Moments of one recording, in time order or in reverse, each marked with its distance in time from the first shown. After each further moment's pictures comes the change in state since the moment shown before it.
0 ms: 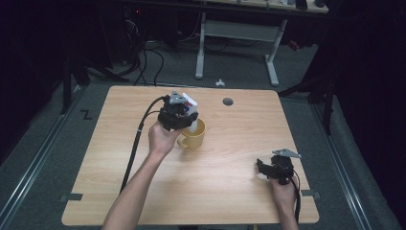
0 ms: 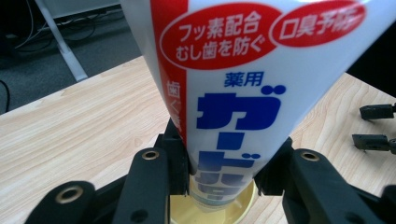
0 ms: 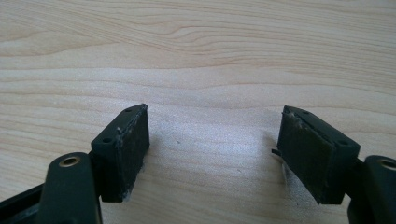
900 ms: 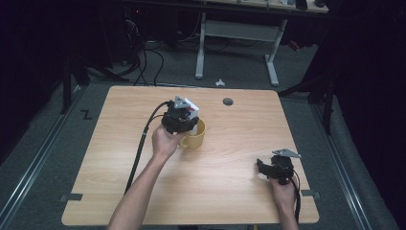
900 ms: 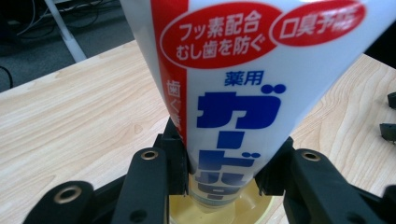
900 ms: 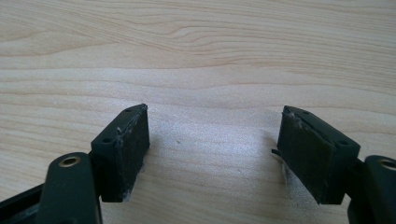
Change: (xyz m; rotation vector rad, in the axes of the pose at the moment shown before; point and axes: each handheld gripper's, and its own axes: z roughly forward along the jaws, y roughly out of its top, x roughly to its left) left arm 0.002 -0.019 0.025 0.042 0.023 -0.010; right arm 0.000 0.000 0.000 0.000 0.000 0.000
